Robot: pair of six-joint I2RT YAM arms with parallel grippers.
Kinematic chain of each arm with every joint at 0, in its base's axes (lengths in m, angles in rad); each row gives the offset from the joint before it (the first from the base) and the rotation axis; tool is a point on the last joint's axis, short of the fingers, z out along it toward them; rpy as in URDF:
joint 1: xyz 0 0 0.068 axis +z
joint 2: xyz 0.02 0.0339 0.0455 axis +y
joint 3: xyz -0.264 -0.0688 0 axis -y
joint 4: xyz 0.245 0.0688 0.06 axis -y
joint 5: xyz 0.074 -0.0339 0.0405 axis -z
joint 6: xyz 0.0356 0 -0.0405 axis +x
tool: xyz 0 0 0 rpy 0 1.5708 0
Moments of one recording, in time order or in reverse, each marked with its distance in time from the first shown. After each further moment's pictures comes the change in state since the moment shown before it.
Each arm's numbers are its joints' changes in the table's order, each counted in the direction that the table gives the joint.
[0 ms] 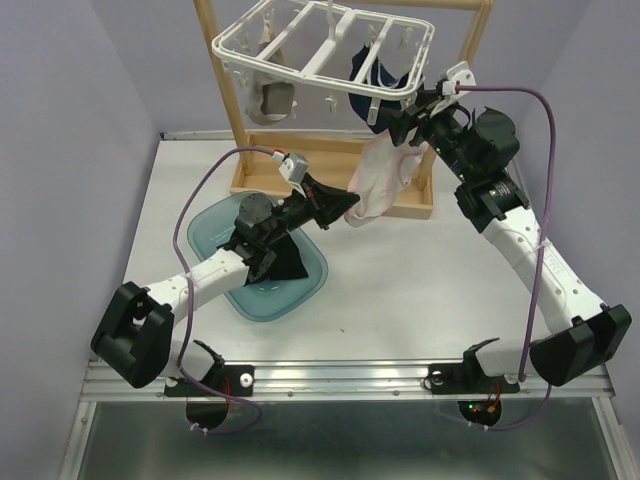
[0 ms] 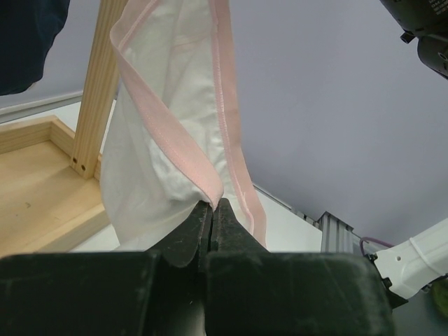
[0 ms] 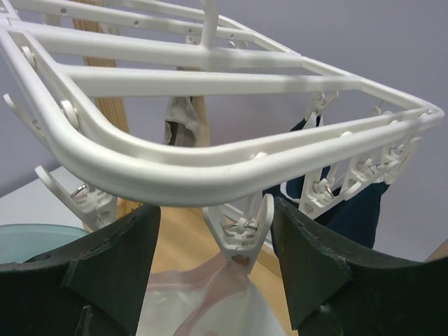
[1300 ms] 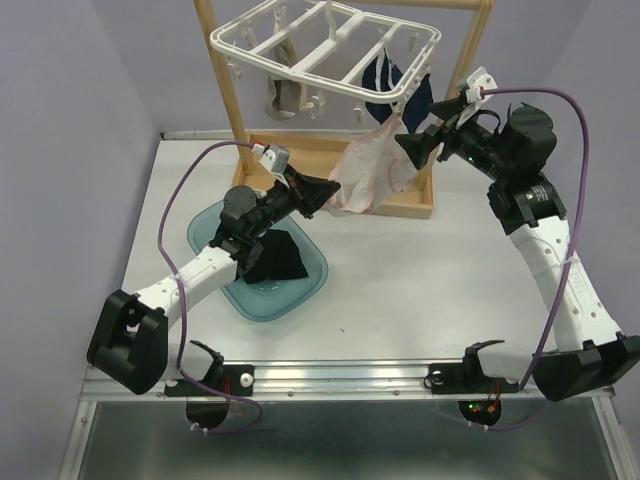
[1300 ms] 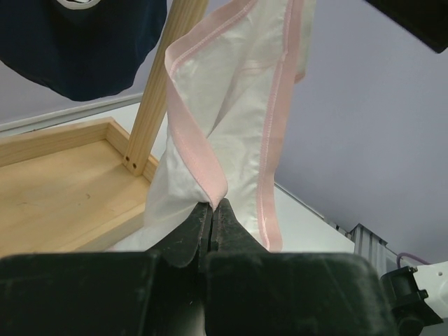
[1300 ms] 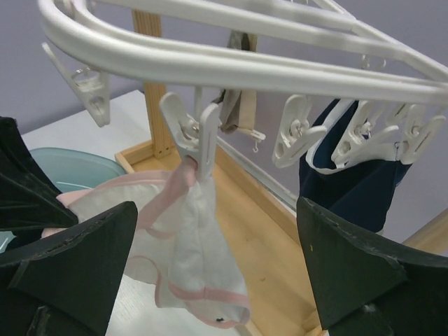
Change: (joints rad) left arm 0.119 -0.040 0.005 -0.074 0.011 0.023; right arm -0.165 -0.087 0.072 -0.292 -0.334 -0.047
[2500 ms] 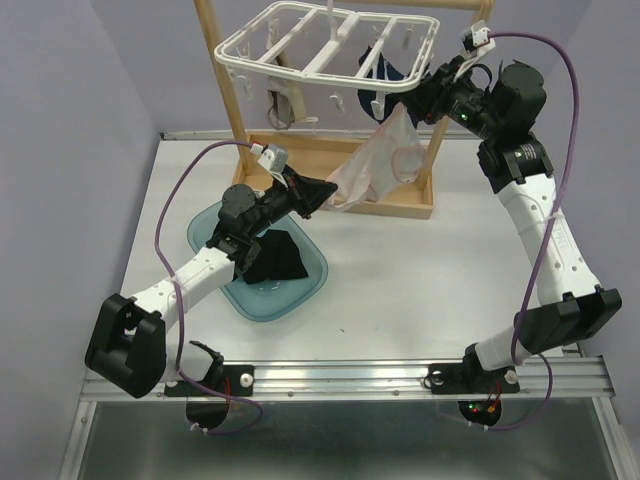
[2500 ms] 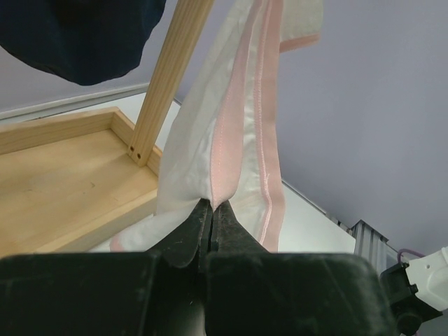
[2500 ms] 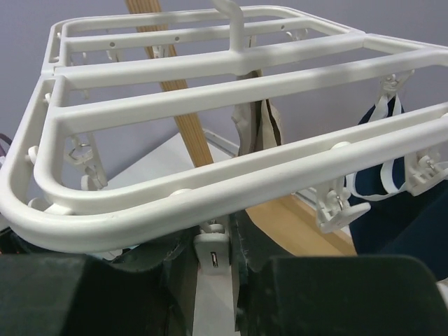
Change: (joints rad) left arm 0.006 -0.019 0.002 -0.058 -0.002 0.003; right arm -0.005 0.256 0.290 0.008 -0.033 0.324
